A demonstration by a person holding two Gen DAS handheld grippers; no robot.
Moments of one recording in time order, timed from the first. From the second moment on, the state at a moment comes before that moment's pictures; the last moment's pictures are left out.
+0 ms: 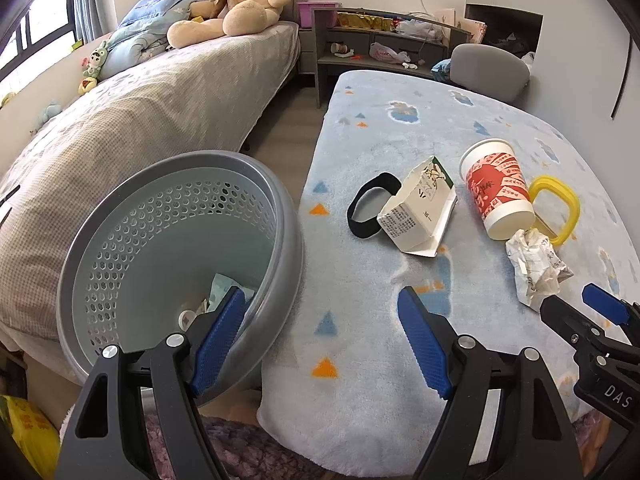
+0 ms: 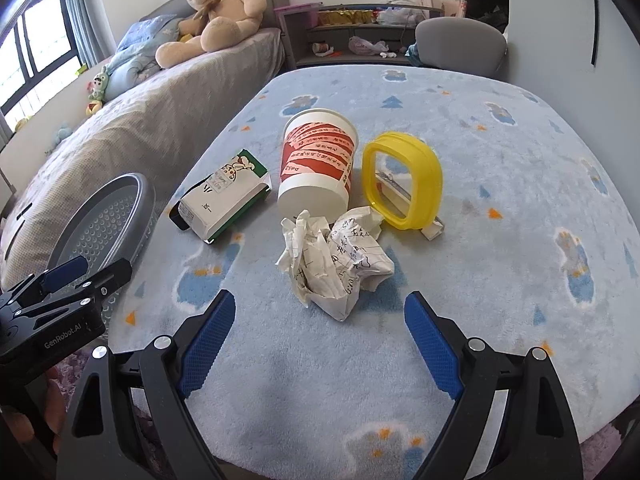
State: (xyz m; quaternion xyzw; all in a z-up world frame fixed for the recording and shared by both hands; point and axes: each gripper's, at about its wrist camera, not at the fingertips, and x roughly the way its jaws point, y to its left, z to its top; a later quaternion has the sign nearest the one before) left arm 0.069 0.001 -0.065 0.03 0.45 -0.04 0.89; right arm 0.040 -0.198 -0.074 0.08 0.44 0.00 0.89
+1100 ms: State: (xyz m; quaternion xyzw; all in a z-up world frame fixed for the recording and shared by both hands) left arm 0.082 0.010 -0.080 0.02 0.46 -0.06 0.89; right arm 0.078 -0.204 -0.095 0.09 0.47 -0.03 0.88
